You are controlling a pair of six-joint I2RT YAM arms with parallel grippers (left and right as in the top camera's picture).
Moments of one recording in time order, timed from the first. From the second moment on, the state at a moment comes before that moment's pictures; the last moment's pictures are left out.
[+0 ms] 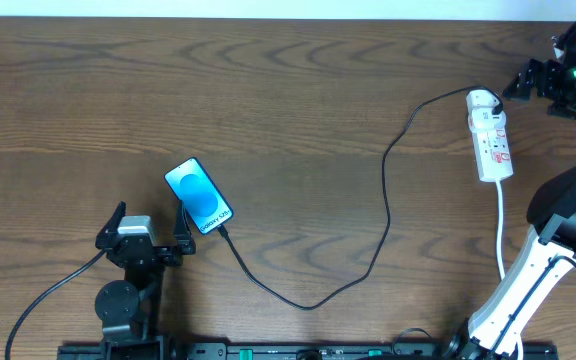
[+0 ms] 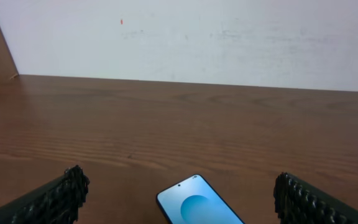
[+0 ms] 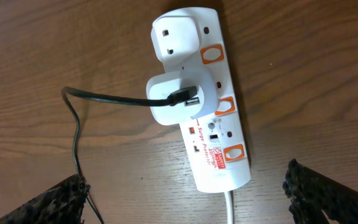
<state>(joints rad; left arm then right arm) 0.10 0.01 0.01 -0.10 0.09 -0.03 -0.43 2.37 2.49 -1.56 -0.32 -0.16</state>
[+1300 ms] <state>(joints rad) 0.10 0.01 0.02 -0.10 0.09 -0.03 -0.43 2.37 2.49 -1.55 -0.32 -0.16</state>
